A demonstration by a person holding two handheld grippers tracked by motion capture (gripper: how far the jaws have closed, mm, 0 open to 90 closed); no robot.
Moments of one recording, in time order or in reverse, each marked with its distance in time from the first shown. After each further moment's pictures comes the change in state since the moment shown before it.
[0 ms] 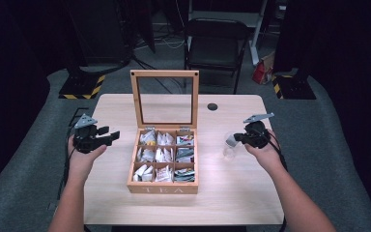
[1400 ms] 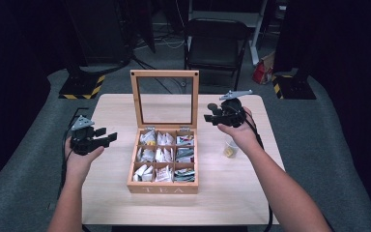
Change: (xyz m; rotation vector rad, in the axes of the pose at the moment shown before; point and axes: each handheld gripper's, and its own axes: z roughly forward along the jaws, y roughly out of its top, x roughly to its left) left arm 0.002 -0.005 -0.006 0.003 0.013 -0.011; right arm 0.051 0.095 0.009 -0.157 0.099 -0.041
